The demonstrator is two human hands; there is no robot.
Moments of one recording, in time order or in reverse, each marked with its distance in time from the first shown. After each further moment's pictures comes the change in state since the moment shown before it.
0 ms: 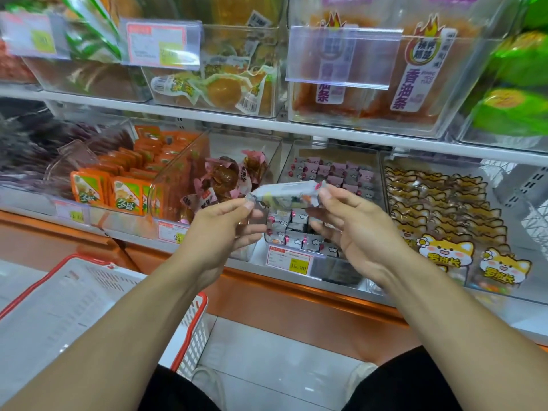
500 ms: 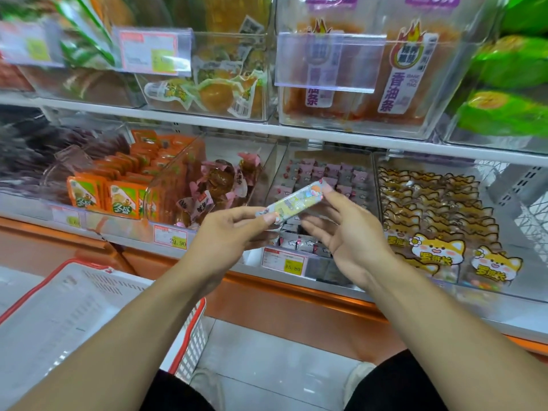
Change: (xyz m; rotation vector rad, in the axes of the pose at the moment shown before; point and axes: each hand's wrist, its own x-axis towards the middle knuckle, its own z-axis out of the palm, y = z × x) left_hand -0.008 -0.005 0.009 0.199 -0.174 0.128; right_hand -0.001 0.008 0.009 0.151 0.137 0.012
